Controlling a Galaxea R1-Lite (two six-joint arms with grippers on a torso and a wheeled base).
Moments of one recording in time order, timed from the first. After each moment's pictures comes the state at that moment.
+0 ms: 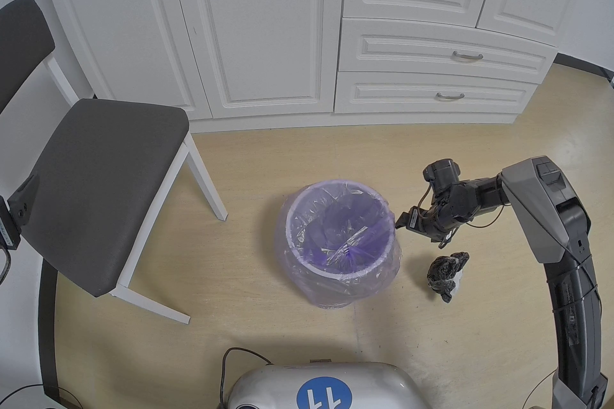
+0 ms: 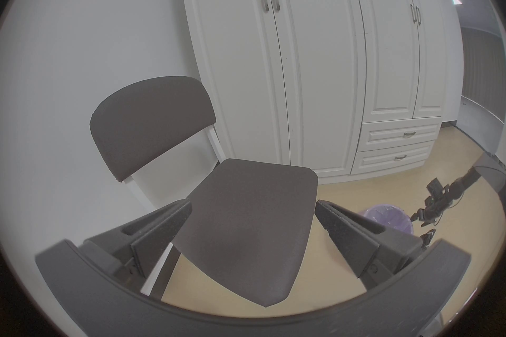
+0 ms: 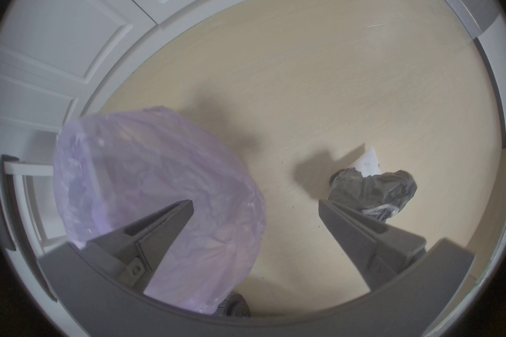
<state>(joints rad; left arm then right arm) -0.26 0.84 -0.55 -0.25 0.50 0.05 0.21 2.60 -1.84 0.14 -0.02 0.52</state>
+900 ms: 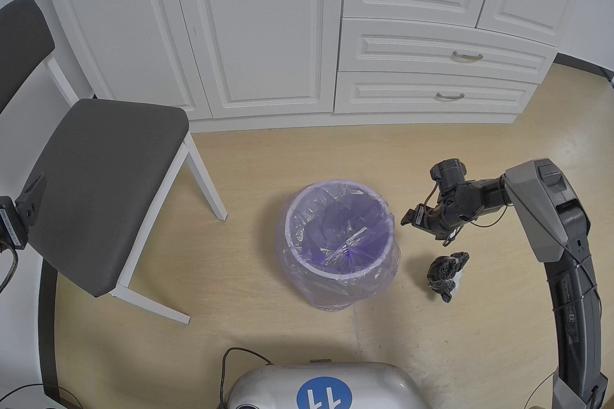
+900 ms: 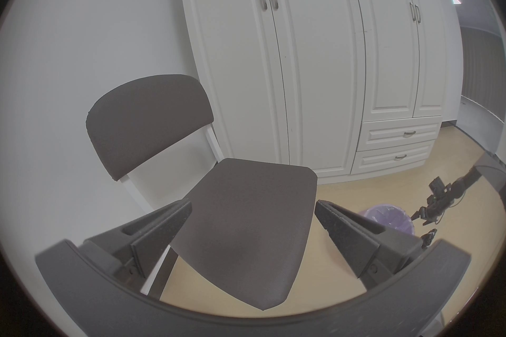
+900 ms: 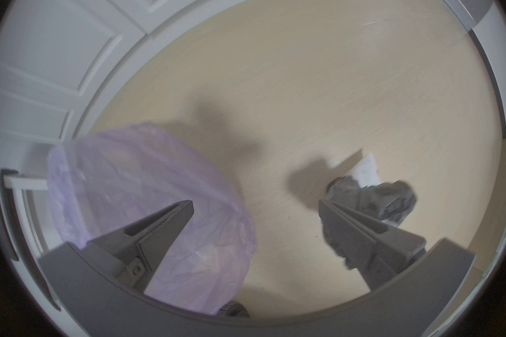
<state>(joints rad) -0.26 0.87 -0.52 -0.33 0.50 0.05 0.18 2.62 -1.86 0.12 -0.01 0.53</state>
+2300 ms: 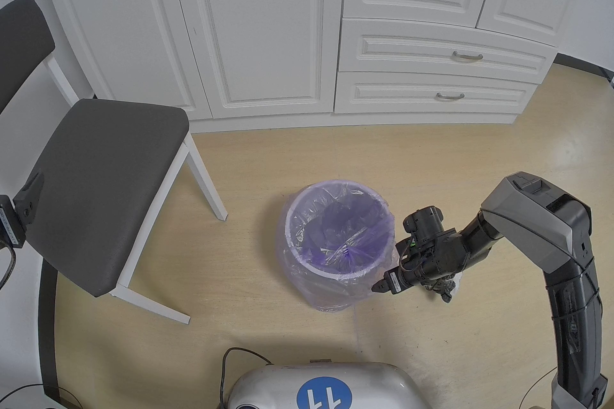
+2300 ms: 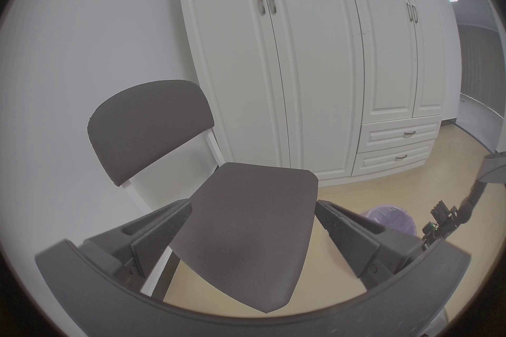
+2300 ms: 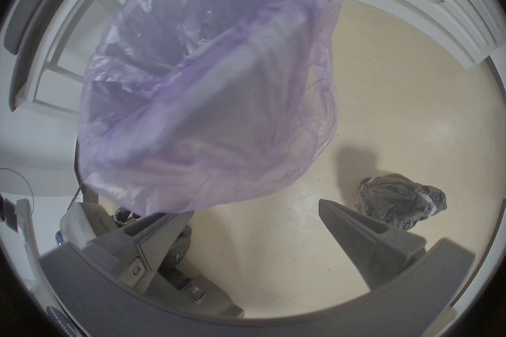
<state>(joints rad) -0.26 0.87 -0.51 -0.35 0.50 0.08 0.34 2.52 -1.32 -0.22 0.07 -0.07</state>
